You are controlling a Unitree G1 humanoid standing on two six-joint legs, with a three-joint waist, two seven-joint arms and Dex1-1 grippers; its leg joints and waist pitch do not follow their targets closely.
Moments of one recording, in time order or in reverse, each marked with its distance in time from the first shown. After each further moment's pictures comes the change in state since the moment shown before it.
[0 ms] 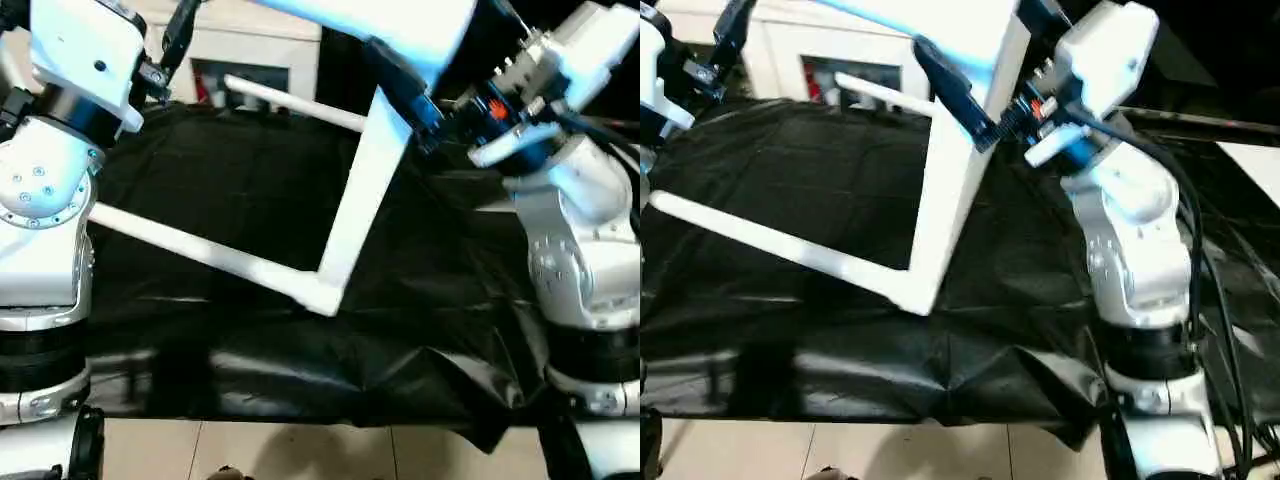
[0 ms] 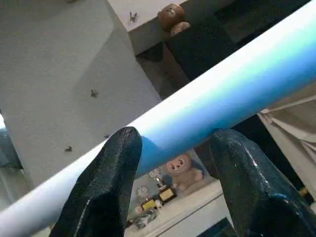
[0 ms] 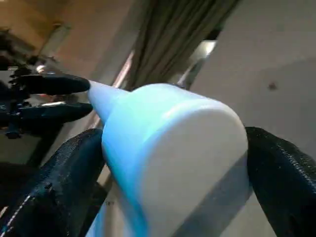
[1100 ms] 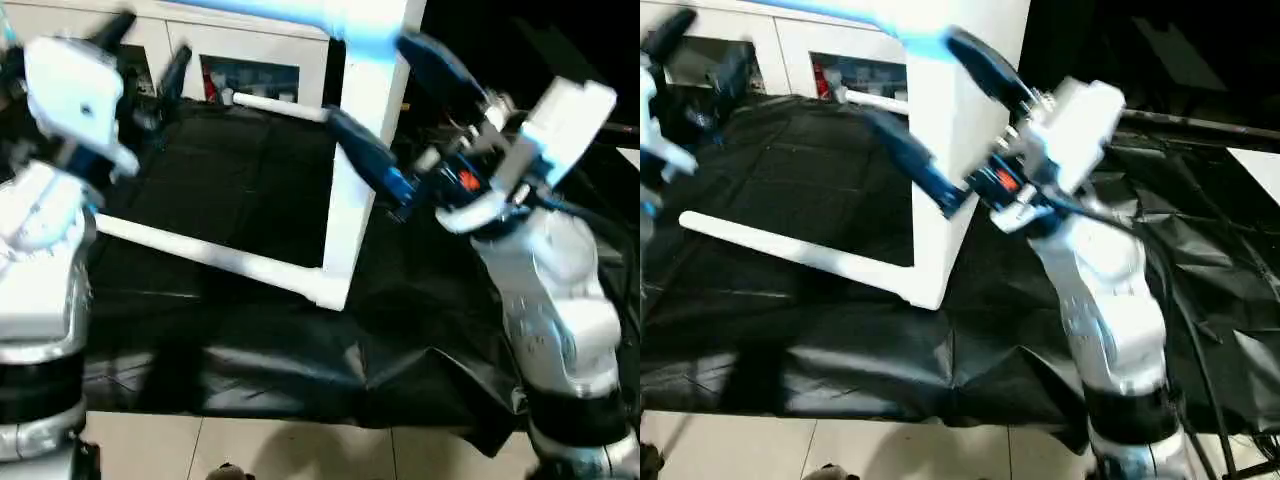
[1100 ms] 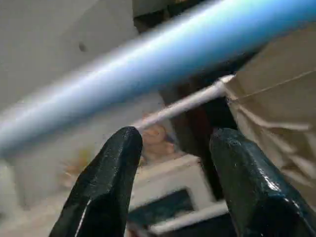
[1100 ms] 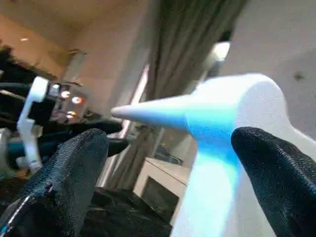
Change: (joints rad) left arm 0.175 -0.080 0.050 0.006 -0.176 0.015 -0.023; right arm 0.343 0.124 0.078 -0.299 0.032 0.001 -0.082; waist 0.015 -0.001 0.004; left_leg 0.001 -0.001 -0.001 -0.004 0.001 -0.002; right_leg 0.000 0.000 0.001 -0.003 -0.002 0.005
